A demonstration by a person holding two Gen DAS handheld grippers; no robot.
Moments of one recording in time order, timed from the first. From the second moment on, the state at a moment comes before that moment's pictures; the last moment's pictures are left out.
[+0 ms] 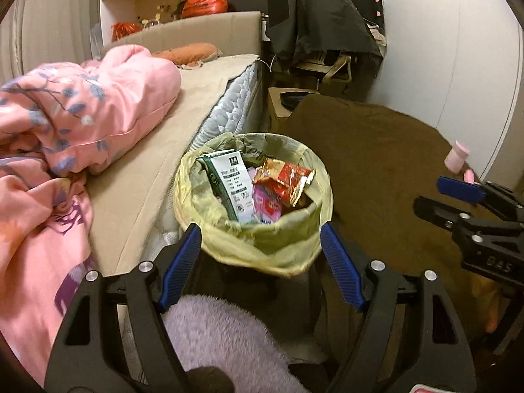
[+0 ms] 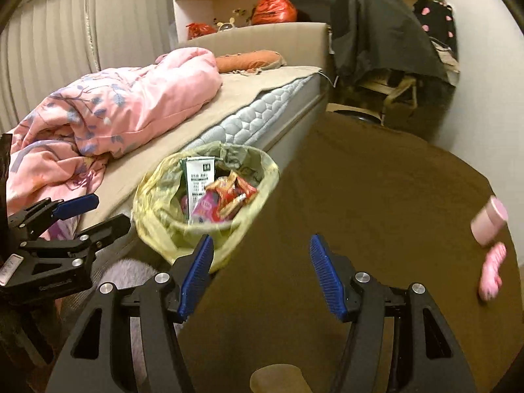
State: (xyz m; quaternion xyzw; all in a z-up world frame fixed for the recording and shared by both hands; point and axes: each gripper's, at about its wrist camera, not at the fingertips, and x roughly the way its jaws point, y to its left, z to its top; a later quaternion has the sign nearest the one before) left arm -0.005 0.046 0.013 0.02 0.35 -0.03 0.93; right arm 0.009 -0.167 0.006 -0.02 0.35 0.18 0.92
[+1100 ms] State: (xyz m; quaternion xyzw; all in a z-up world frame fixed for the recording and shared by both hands) left arm -0.038 0.021 0.006 0.04 0.35 -0.07 0.93; right arm -0.046 -0.196 0.000 0.00 0.34 0.10 0.94
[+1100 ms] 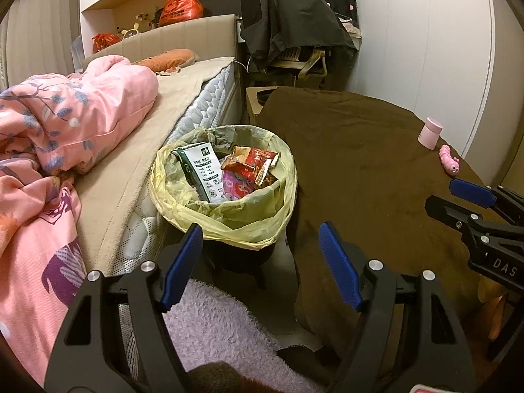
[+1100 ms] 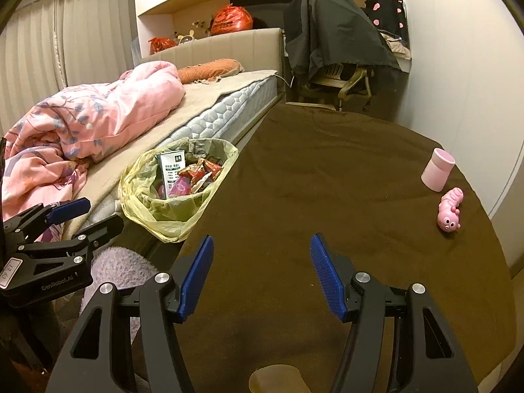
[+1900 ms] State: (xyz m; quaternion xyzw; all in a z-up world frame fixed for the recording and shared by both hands) left arm -0.039 0.022 0.007 0.04 0.35 -0.07 0.93; right arm -0.045 -0.194 0.000 0.00 0.34 0.10 0.93
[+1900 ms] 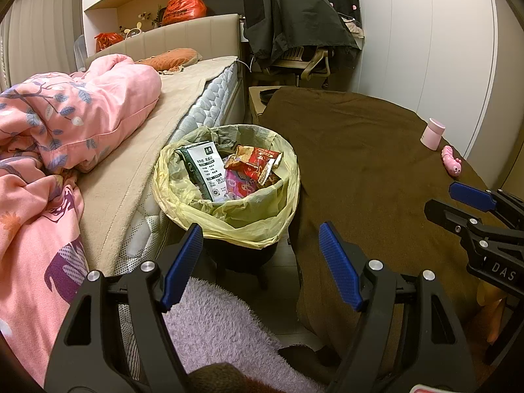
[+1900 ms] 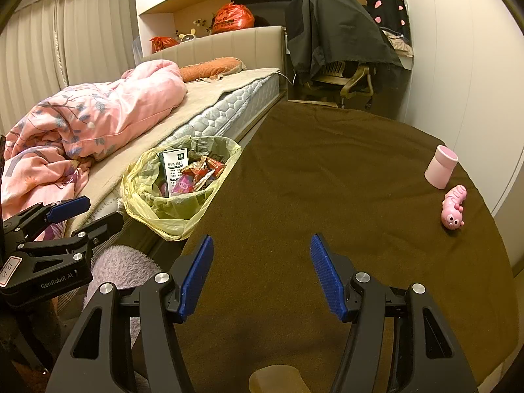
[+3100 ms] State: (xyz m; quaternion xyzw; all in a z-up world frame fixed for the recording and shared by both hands) left arm -0.039 0.022 0.008 0.04 0.35 -0.06 0.93; right arm -0.045 -0.193 0.000 0.00 0.34 0.10 0.93
